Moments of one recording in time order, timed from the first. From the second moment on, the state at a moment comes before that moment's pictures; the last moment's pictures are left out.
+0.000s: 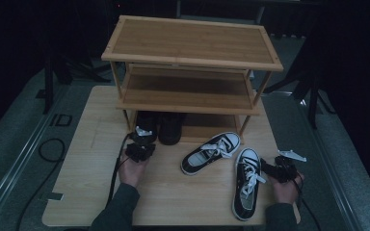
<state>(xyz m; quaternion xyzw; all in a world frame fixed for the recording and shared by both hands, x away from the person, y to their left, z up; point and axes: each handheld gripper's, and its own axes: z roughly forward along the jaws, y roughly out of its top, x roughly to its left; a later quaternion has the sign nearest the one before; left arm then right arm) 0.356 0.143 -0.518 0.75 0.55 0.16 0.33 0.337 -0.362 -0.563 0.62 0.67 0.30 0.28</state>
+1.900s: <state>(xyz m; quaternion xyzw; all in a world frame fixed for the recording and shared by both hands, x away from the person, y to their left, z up) 0.330 0.173 -0.529 0.77 0.51 0.18 0.35 0.338 -0.362 -0.562 0.62 0.67 0.29 0.27</state>
